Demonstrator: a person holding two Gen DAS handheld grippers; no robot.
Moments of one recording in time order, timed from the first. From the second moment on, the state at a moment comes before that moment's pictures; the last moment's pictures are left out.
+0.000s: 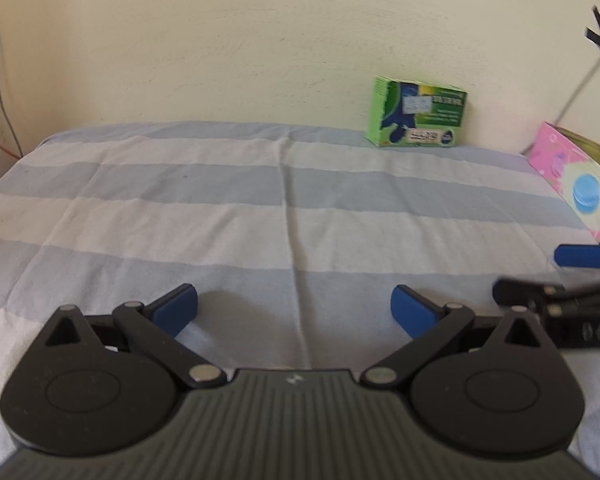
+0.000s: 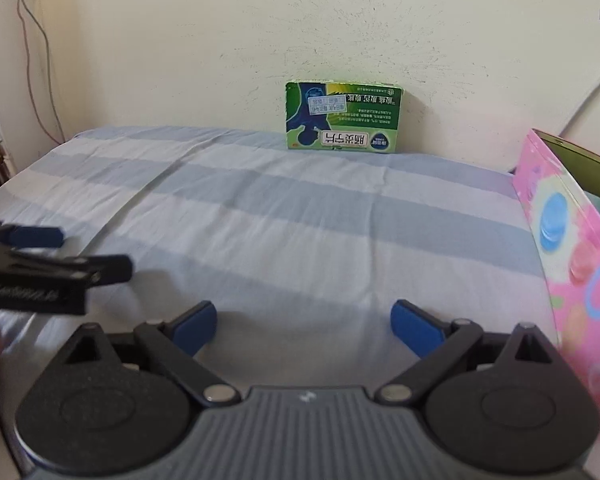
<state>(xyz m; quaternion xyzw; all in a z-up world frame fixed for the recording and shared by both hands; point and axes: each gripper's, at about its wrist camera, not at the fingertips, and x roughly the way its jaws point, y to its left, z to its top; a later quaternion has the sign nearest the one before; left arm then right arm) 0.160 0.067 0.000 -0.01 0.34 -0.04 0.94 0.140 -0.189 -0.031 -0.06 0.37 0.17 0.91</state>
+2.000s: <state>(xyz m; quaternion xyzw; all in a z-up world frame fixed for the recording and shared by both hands) 0.159 0.064 0.001 -0.02 0.34 -0.05 0.94 0.327 -0.182 -0.041 0.10 0.42 0.13 0.89</state>
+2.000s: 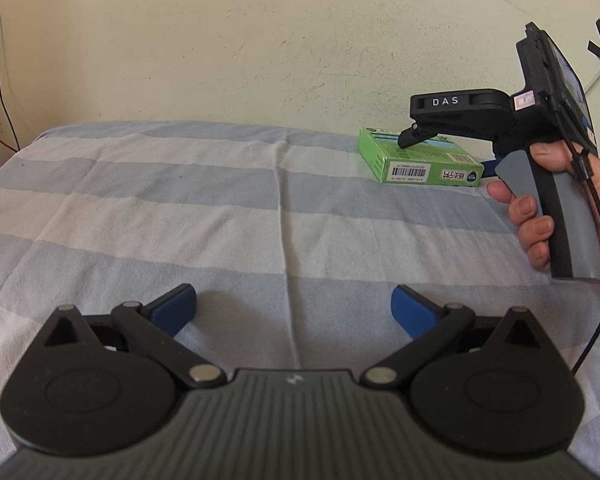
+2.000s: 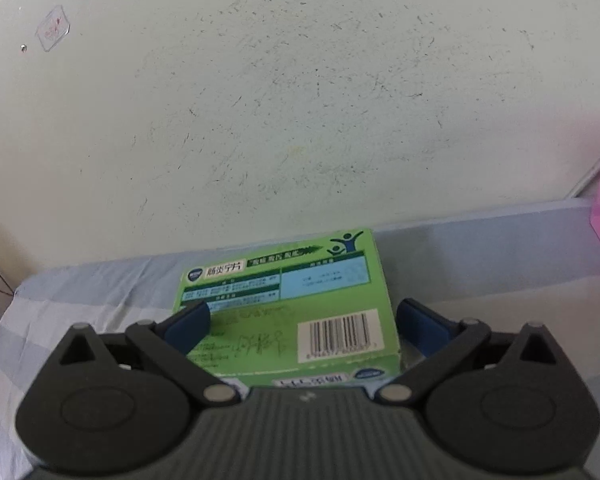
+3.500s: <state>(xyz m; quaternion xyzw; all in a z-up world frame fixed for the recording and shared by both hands) 0.158 0.067 0.002 -0.03 0.33 -0.05 0.94 0.213 -0.103 -0.030 -0.30 0.27 0.24 0.88</state>
